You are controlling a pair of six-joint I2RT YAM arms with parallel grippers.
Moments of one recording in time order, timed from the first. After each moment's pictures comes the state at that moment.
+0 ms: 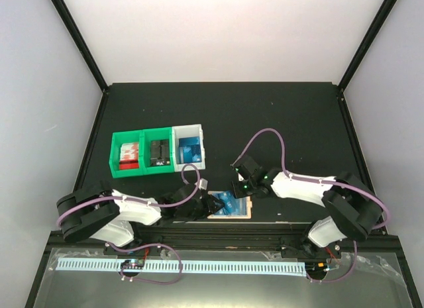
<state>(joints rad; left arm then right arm) -1.06 1.39 0.28 0.49 0.14 -1.37 0.85 1.46 0.68 -0.27 -0.08 0.58</state>
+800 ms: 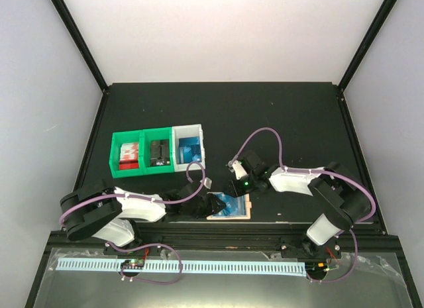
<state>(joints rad) -1.06 1.43 0.36 0.35 0.15 -1.30 0.74 1.59 0.67 -0.12 -0.43 0.40</state>
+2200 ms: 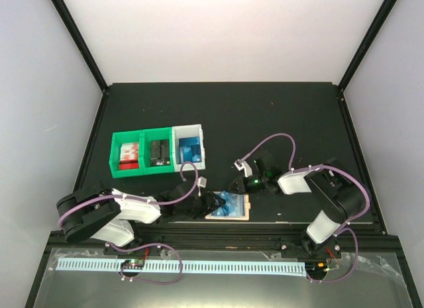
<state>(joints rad) -1.01 1.39 0.28 0.50 0.20 -1.39 0.59 1.64 0.51 0.27 -0.78 0.56</state>
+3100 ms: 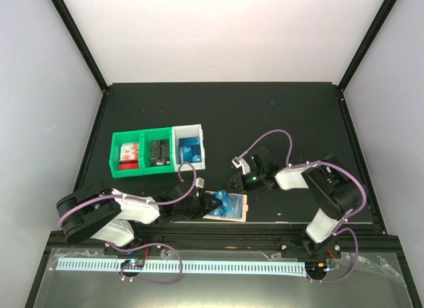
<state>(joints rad) -0.99 1.40 0.25 0.53 0.21 -1.41 0.58 1.68 0.57 0.22 -0.80 0.52</state>
